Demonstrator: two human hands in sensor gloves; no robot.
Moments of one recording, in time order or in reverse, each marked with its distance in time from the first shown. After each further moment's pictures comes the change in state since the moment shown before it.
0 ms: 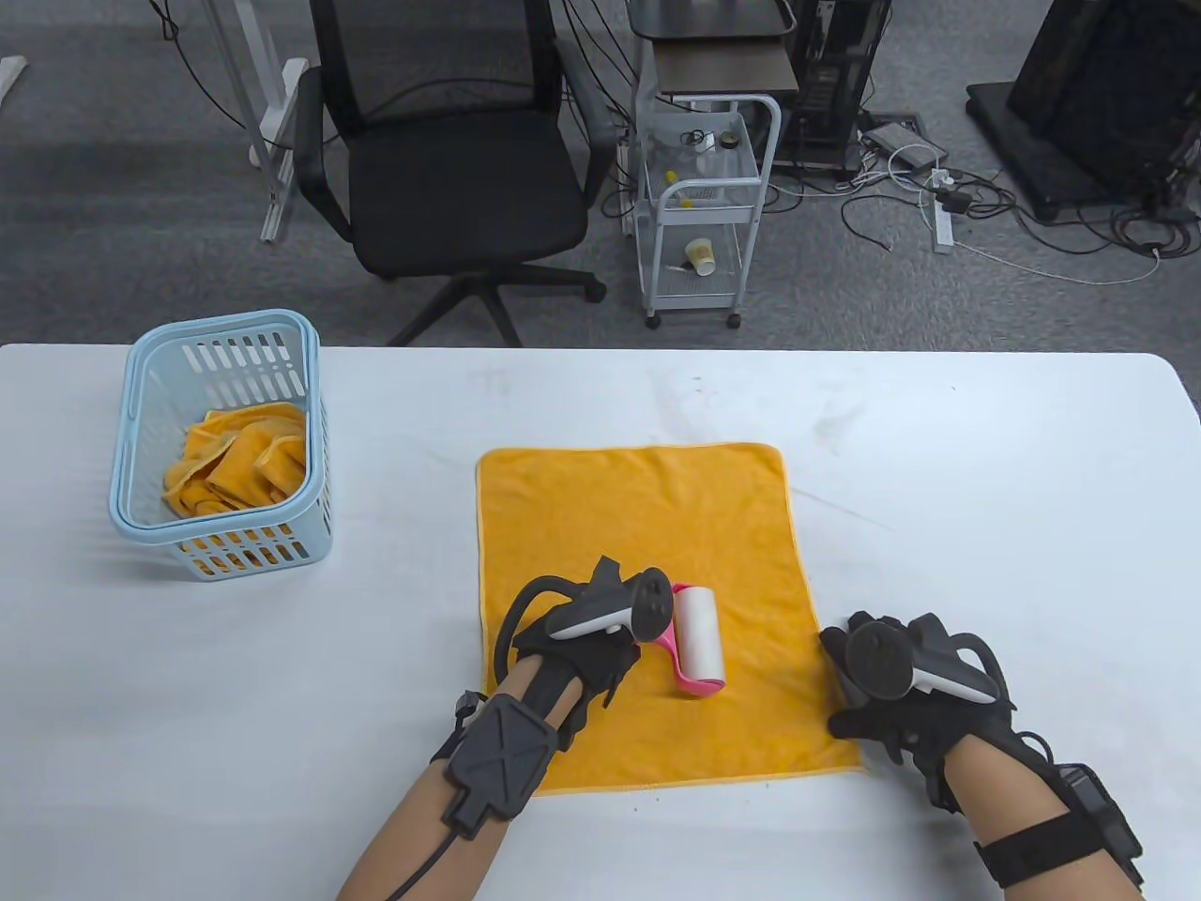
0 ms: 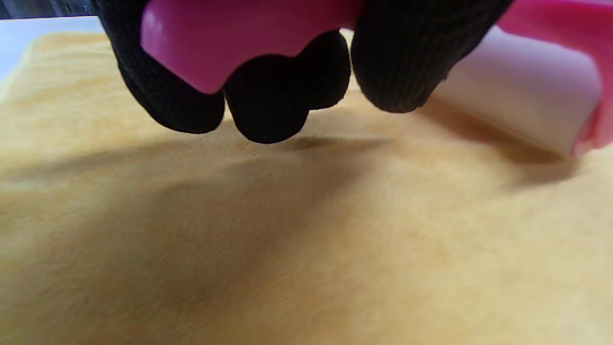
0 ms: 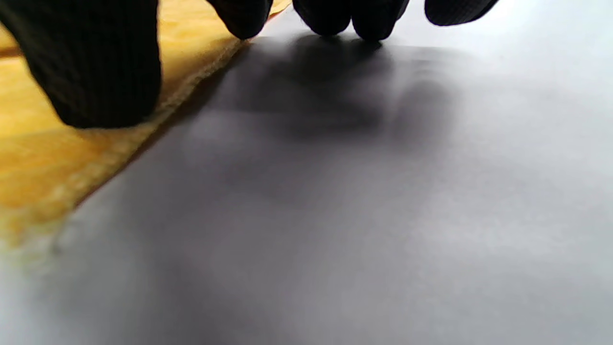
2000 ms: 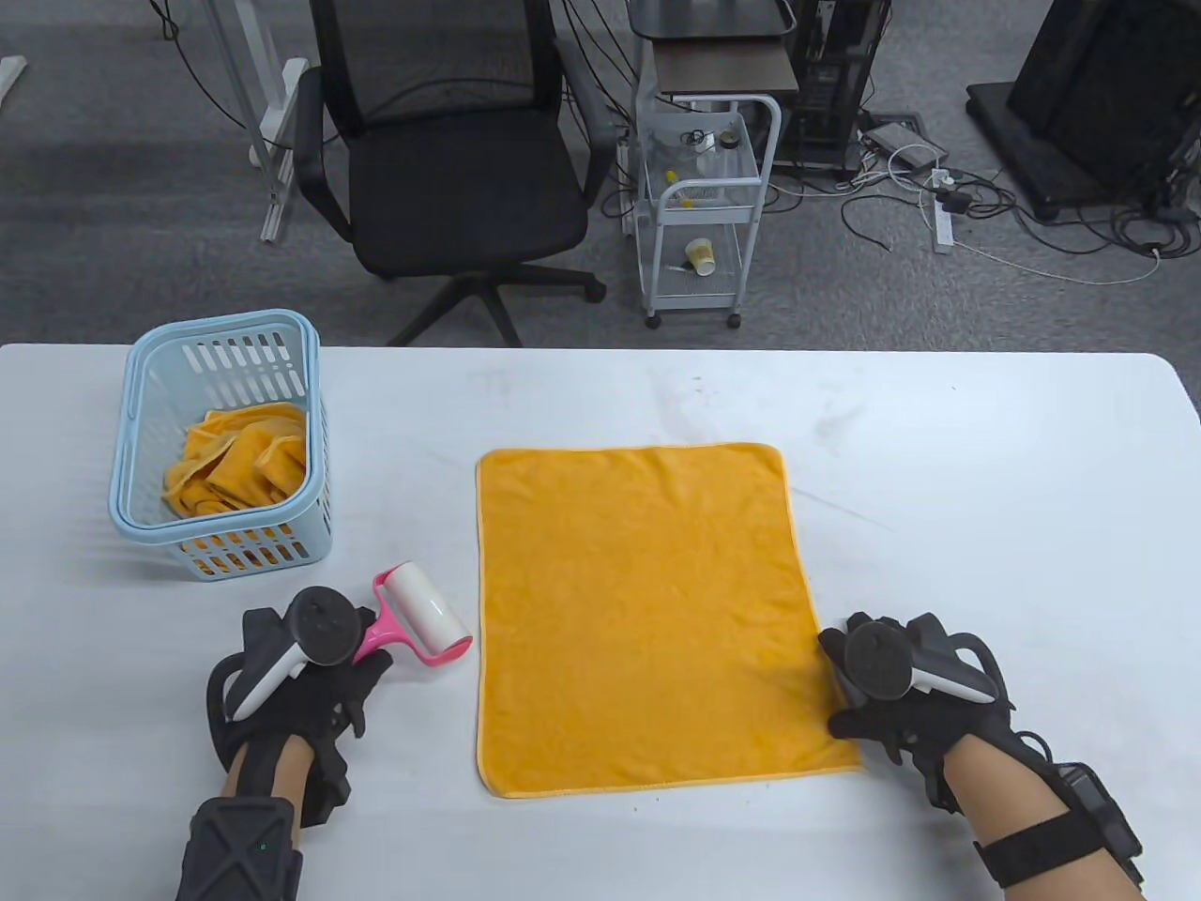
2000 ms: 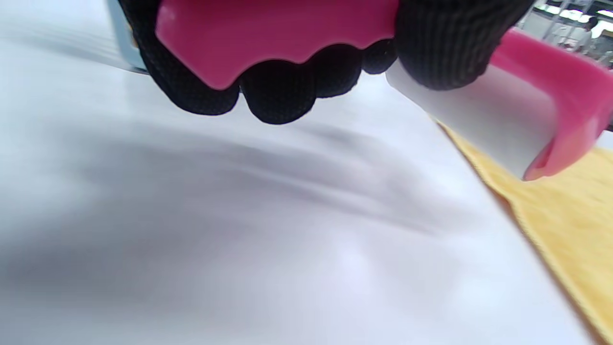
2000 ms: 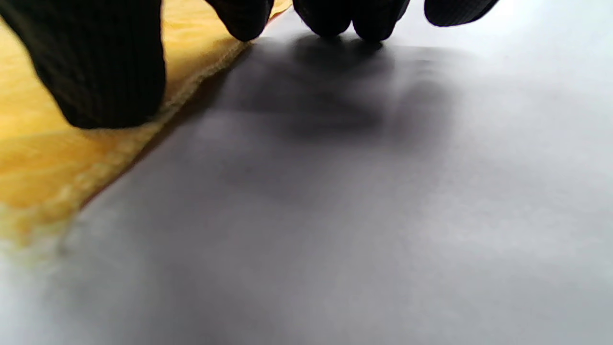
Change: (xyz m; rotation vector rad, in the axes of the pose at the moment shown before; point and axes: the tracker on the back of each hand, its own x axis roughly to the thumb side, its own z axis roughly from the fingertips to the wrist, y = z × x) left_hand -0.229 -0.064 0.153 0.125 0.463 0.458; right_hand 0.001 0.001 -0.001 0.004 -0.007 0.000
